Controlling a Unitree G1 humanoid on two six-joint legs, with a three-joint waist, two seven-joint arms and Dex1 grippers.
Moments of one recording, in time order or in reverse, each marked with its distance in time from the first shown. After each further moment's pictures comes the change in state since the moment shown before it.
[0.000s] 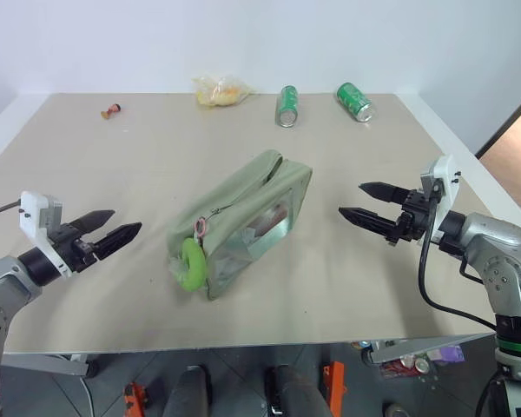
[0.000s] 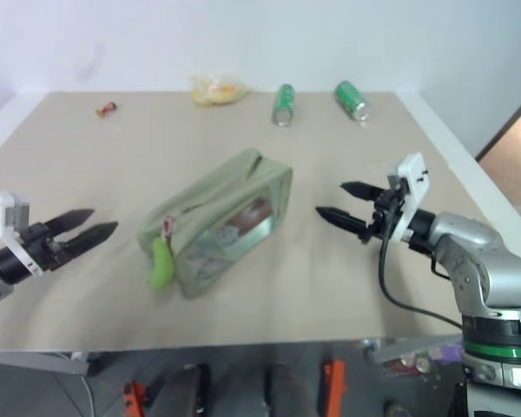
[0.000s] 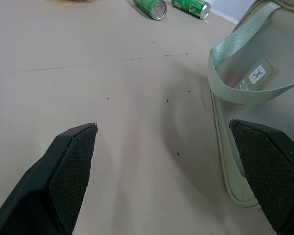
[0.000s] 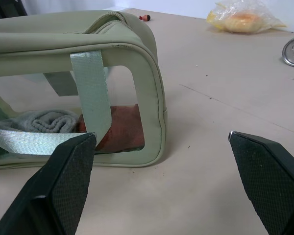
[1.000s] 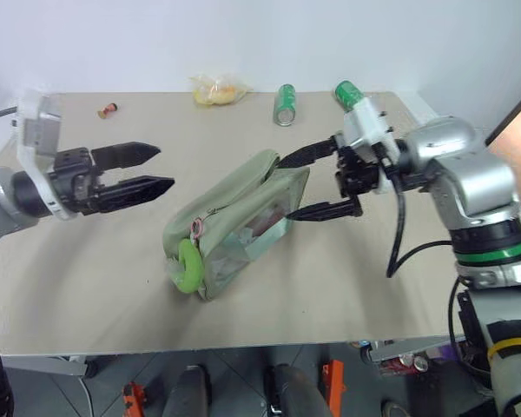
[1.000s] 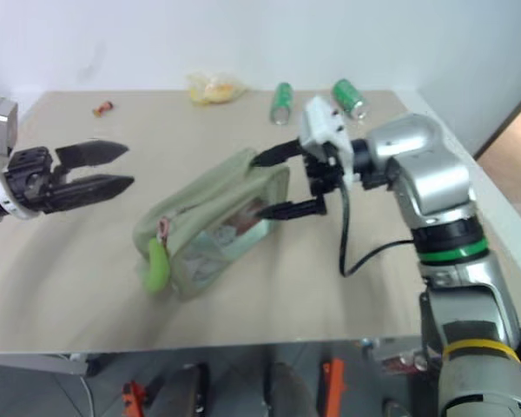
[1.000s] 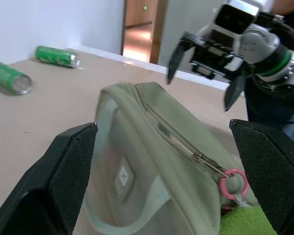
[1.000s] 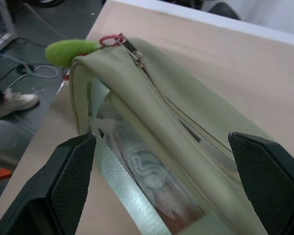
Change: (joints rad) left arm -0.440 0.182 -0.125 -0.032 -0.227 0.207 -0.219; right arm -0.631 0.094 0.466 0.292 -0.232 -0.284 0.561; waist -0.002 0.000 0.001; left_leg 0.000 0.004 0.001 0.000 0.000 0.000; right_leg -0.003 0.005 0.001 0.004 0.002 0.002
